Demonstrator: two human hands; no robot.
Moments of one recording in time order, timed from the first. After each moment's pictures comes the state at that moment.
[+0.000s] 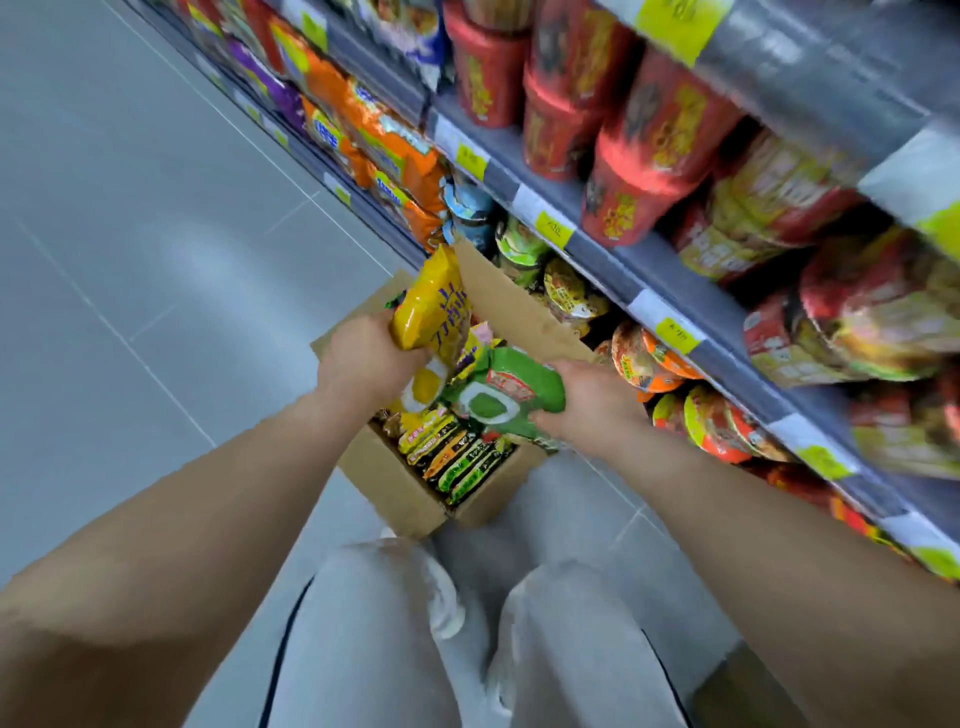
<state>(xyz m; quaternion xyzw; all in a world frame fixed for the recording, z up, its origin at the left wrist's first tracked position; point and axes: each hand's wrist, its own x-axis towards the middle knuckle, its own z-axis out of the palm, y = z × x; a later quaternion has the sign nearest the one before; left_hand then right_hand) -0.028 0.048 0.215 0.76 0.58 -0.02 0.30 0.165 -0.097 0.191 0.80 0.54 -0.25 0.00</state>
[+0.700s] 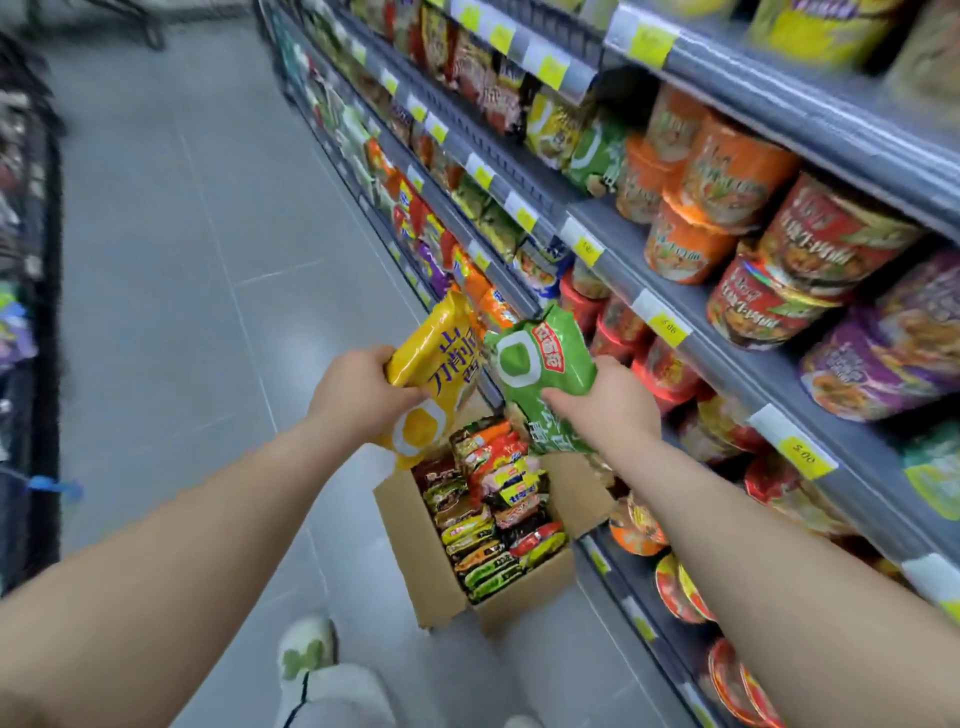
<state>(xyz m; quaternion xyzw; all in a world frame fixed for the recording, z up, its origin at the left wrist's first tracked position) -0.158 0.006 0.468 0.72 0.64 0.14 0.24 0.087 -0.062 0.472 0.83 0.50 -0.17 -0.17</state>
